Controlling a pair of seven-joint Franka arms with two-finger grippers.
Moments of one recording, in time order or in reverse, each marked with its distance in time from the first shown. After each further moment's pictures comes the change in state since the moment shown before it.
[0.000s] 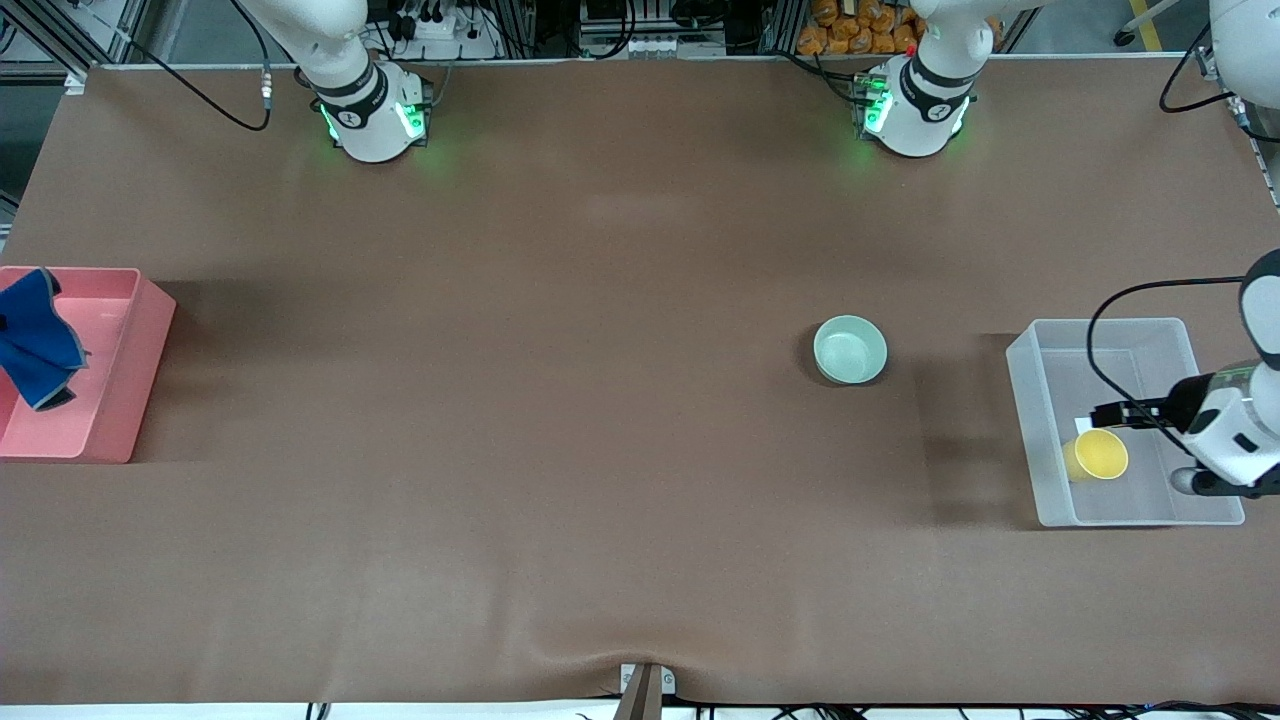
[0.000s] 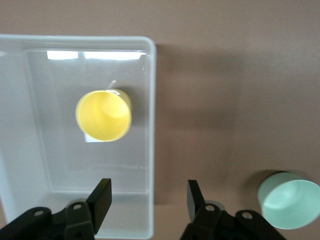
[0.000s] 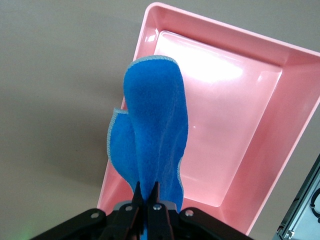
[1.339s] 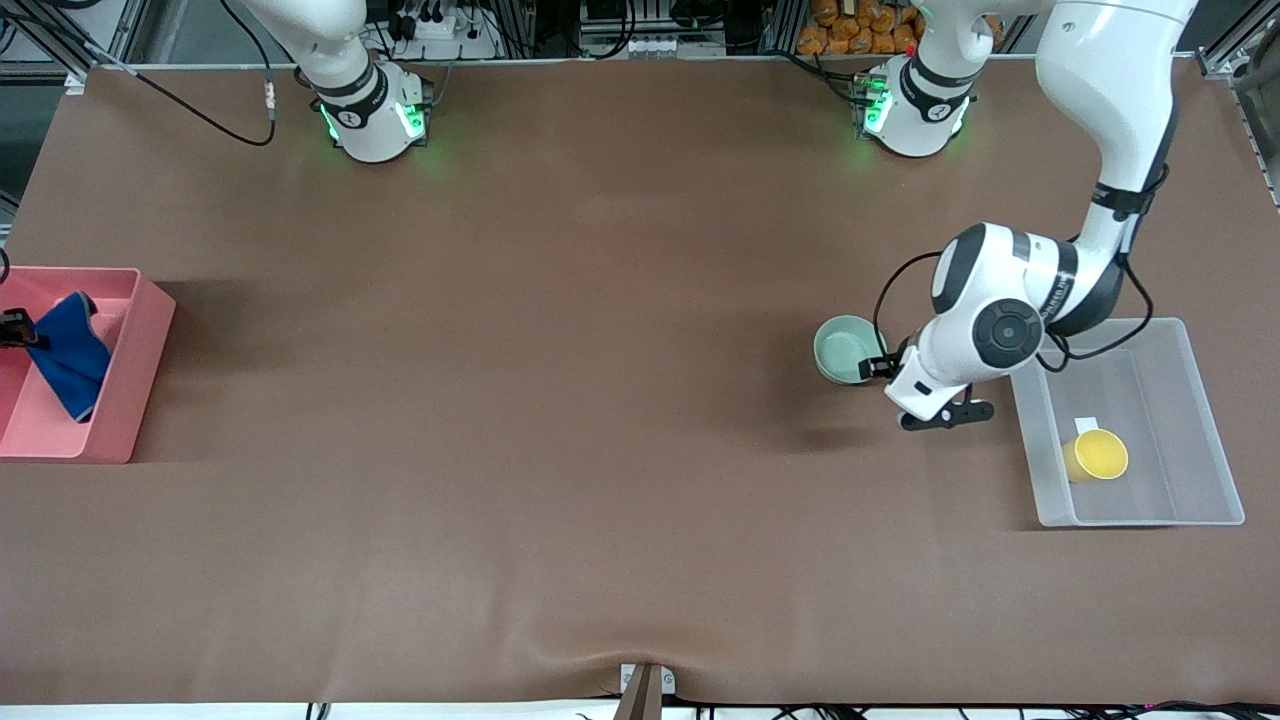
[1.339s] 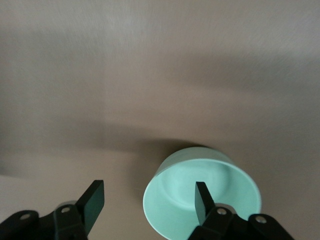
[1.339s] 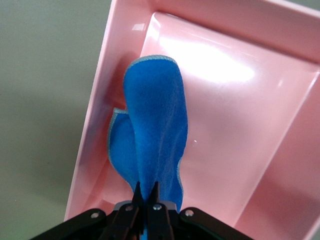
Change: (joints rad) left arm -0.200 -0.102 -0.161 -0.594 0.059 0.408 -0.511; right arm -0.036 0.139 0.005 -0.016 0.037 0.116 -0.071
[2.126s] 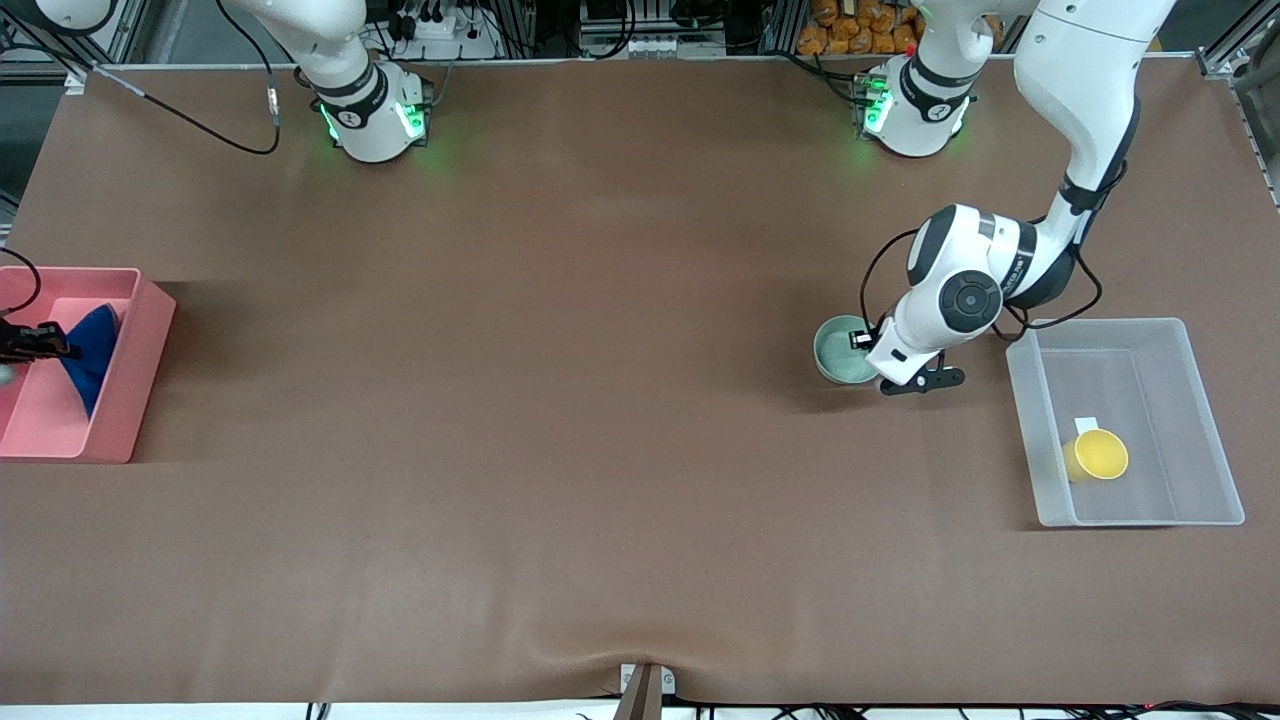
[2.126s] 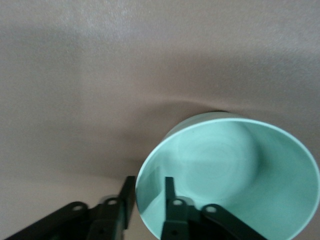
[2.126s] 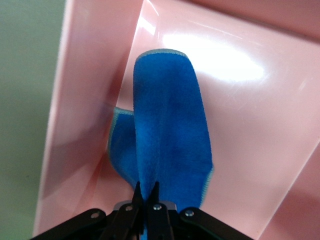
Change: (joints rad) left arm 0.001 -0.029 -0.015 -0.198 0.002 0.181 -0.034; right arm -0.010 0.092 0.000 0.001 0.013 0.067 -0.007
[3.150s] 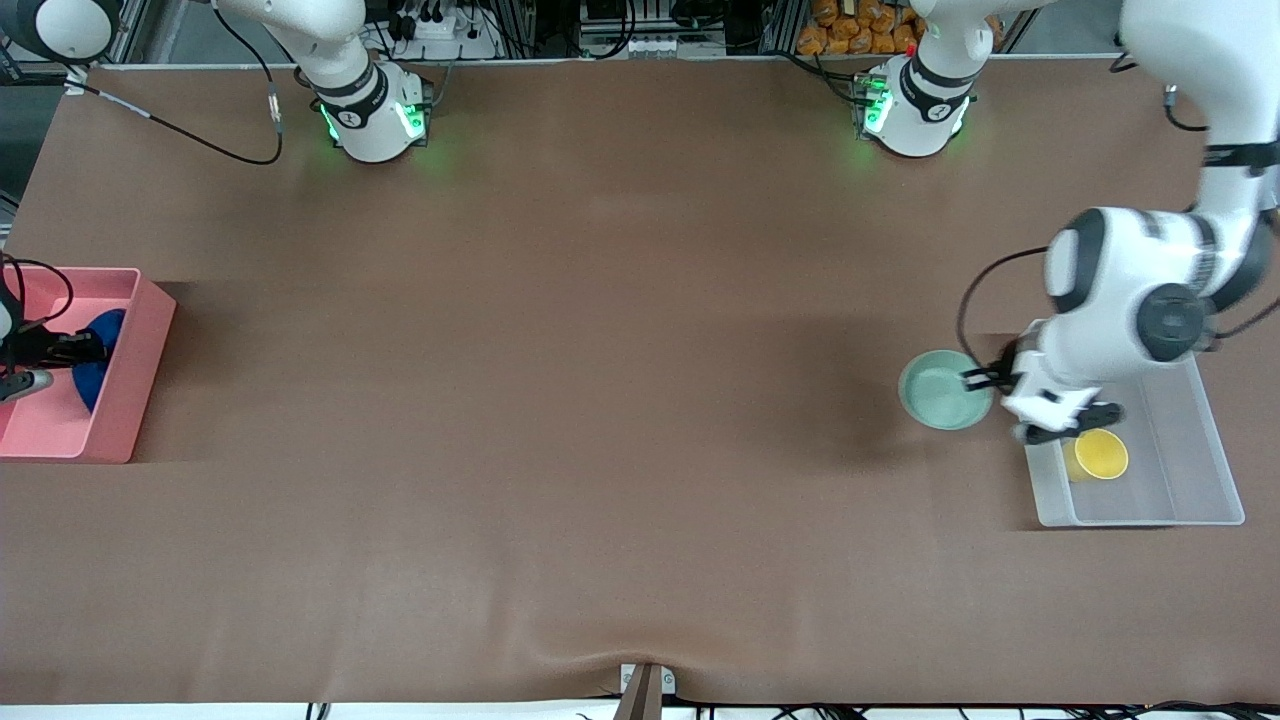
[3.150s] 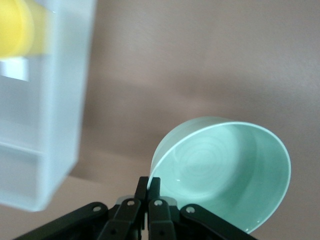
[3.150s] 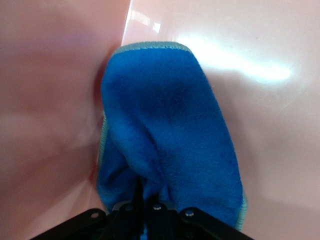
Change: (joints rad) left arm 0.227 -0.051 0.004 0.385 -0.004 -0.378 0.159; right arm -0.027 0.086 0.000 0.001 0.079 0.020 -0.057
